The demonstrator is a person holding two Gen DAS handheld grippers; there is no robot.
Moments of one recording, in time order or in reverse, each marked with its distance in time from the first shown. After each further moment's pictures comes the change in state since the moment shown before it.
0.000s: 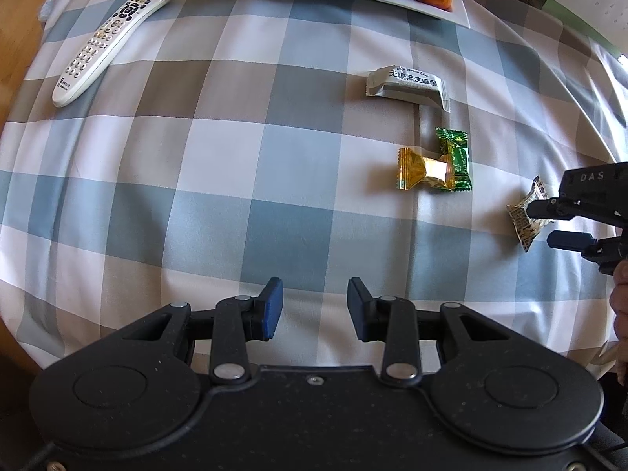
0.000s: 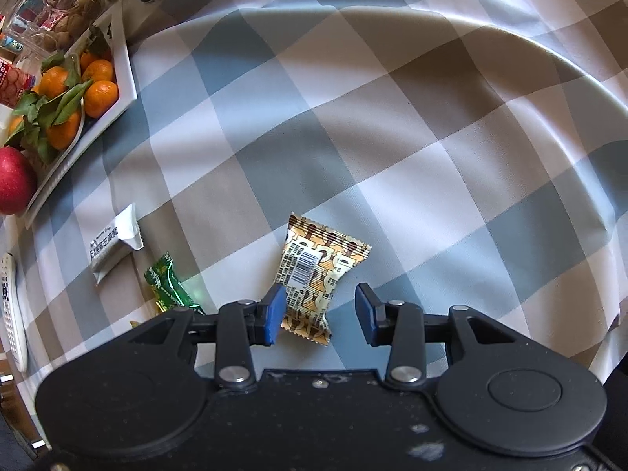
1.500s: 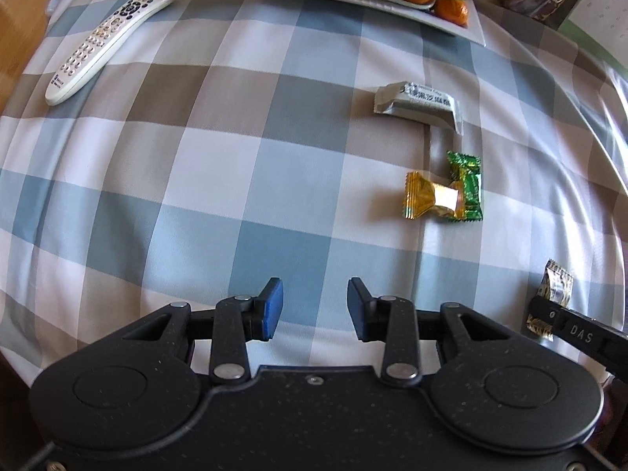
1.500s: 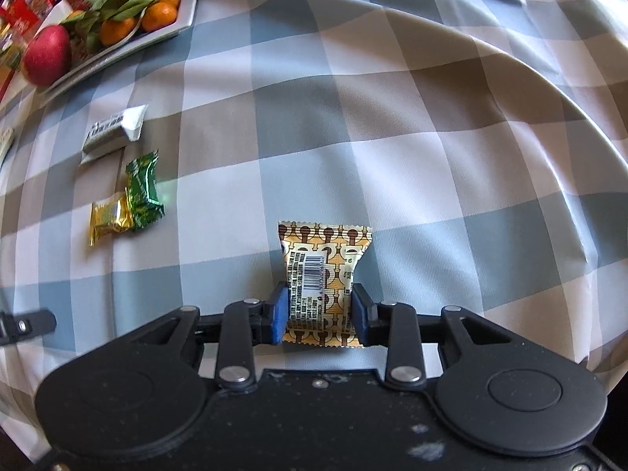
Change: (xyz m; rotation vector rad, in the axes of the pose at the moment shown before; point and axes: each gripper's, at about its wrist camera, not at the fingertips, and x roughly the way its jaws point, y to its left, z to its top) left arm 0.019 0.001 0.009 -0.048 -0.060 -0.008; right arm 0.006 -0.022 -0.067 -0.349 -0.128 -0.038
